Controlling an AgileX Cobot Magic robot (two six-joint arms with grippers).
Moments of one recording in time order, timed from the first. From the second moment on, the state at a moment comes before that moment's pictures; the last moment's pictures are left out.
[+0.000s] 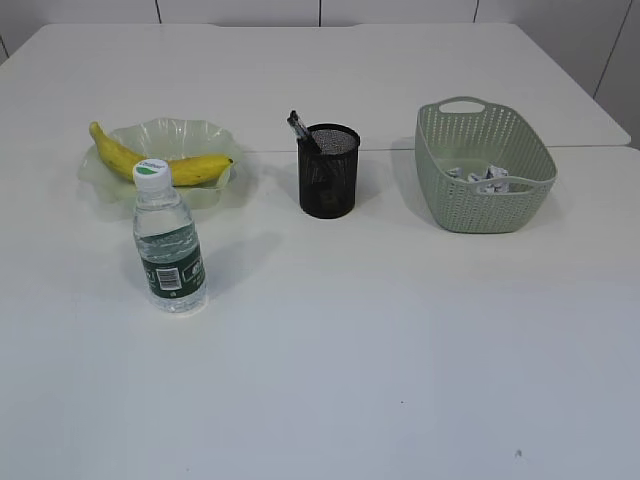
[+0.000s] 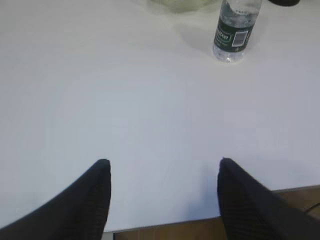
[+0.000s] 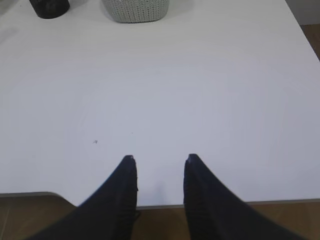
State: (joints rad) left arm 0.08 0.01 -0.60 -0.11 1.27 0.06; right arm -0.02 -0.02 -0.55 0.01 1.28 0.02
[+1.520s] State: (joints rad) left arm 0.08 0.01 -0.52 -0.09 1.11 0.06; right arm -0.02 -0.02 -0.50 -0.06 1.16 0.00
